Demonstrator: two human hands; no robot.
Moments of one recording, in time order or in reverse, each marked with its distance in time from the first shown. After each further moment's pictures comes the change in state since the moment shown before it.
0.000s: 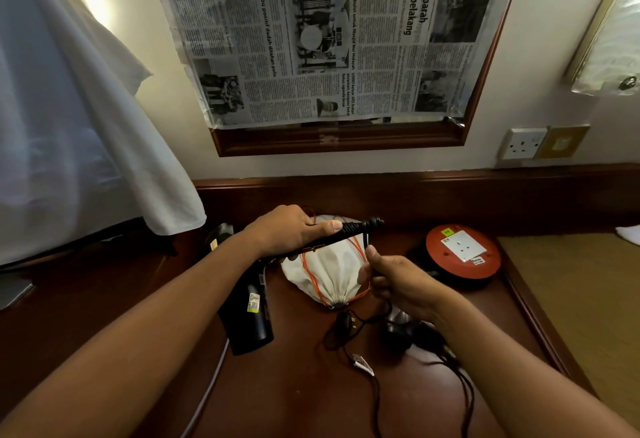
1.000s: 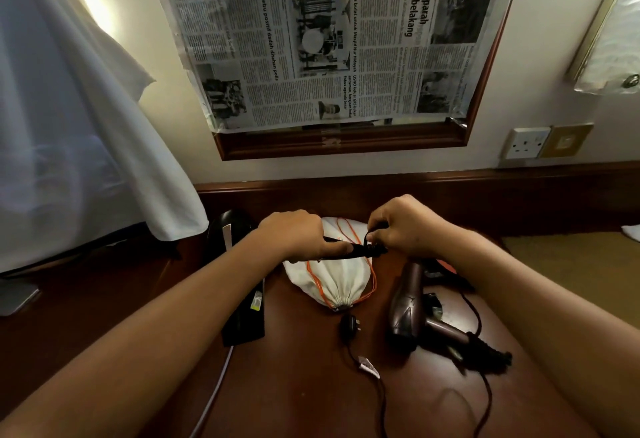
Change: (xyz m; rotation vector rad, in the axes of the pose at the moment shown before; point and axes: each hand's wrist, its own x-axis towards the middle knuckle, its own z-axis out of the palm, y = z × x) left_hand 0.013 0.016 0.004 0.609 -0.065 -0.065; right_hand 0.001 -0.096 -0.009 -1.248 0.152 -0.381
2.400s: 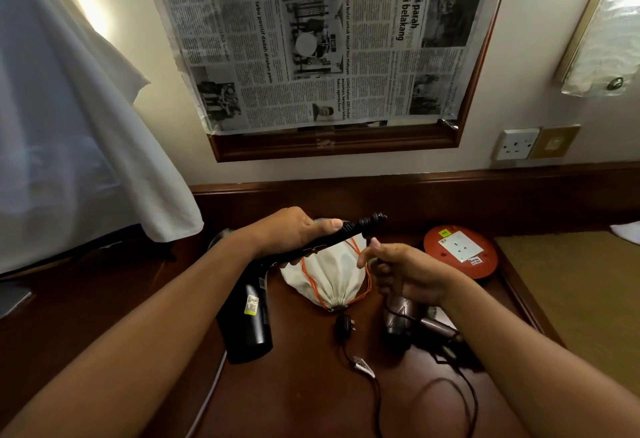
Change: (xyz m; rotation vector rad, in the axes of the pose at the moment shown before) left_hand -0.023 -0.006 -0.010 -0.859 -0.058 0.031; right_hand -0.030 0.033 0.068 1.380 -0.322 0.276
